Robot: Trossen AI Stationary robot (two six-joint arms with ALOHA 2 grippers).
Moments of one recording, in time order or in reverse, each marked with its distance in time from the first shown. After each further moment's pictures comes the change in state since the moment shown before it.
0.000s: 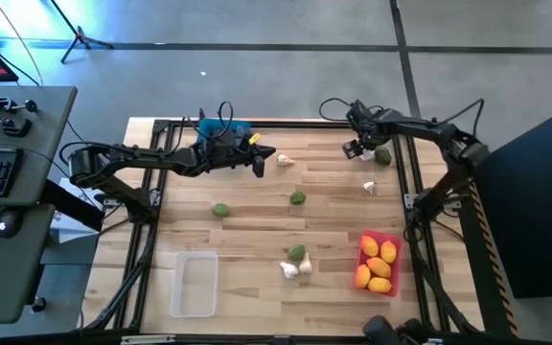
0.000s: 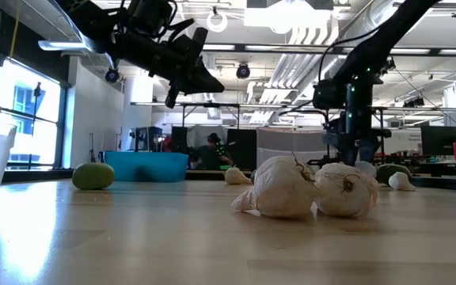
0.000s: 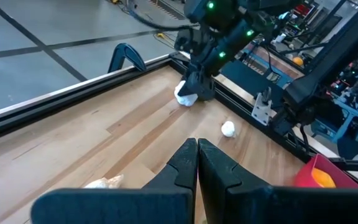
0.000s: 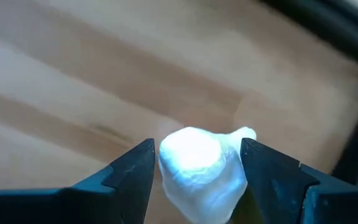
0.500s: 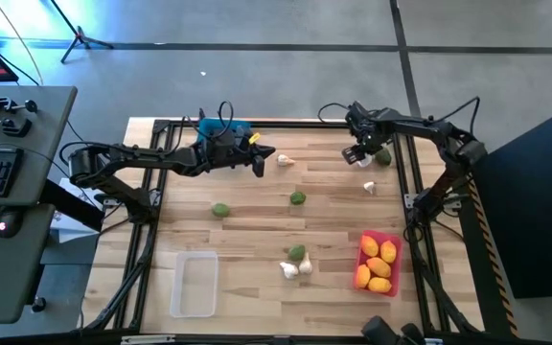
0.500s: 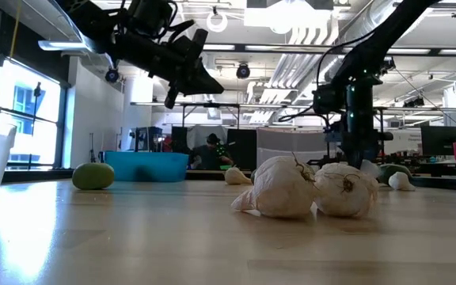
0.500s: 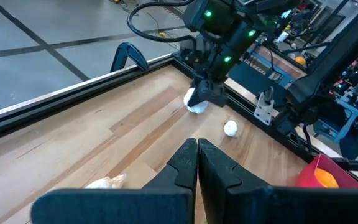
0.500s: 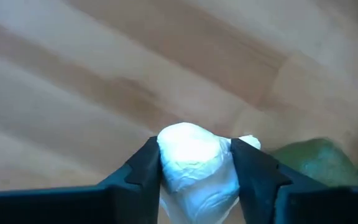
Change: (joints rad) left arm 0.003 0.000 0.000 -0.009 0.000 0.001; right arm 0.000 0.032 0.022 -0.100 -0.115 -0.032
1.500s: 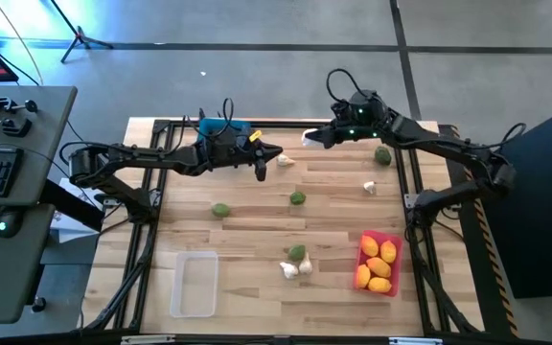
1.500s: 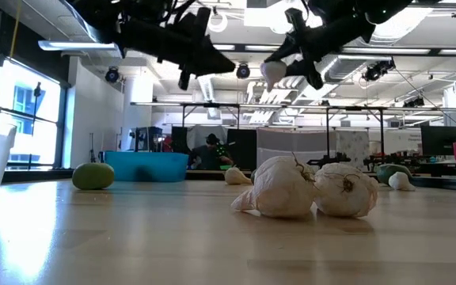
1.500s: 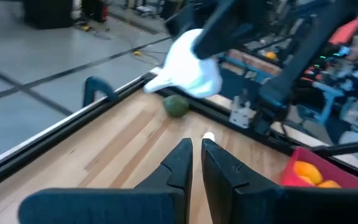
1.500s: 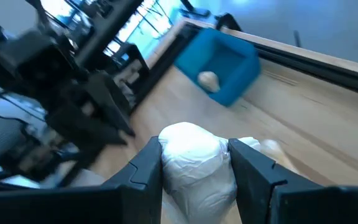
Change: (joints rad) left arm -0.038 0.001 0.067 0.030 0.055 0.163; right arm 0.288 -0.330 0.067 0.605 -0.448 0.382
